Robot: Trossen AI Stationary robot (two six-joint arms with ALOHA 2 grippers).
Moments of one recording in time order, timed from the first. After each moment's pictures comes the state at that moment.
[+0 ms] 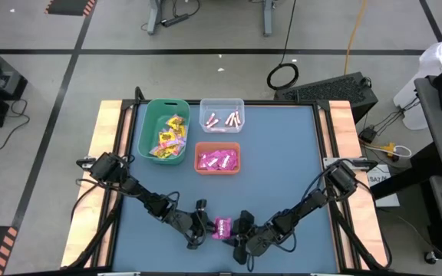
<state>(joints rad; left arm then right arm) -0.57 2.01 0.76 0.72 -0.26 -0.28 0.64 2.14 1.07 0.44 0.47 0.87</state>
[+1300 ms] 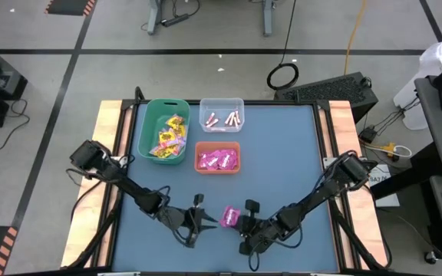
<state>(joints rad) -0.58 1.79 0.76 0.63 -0.36 -0.13 0.63 1.97 1.06 0.11 0.55 0.63</state>
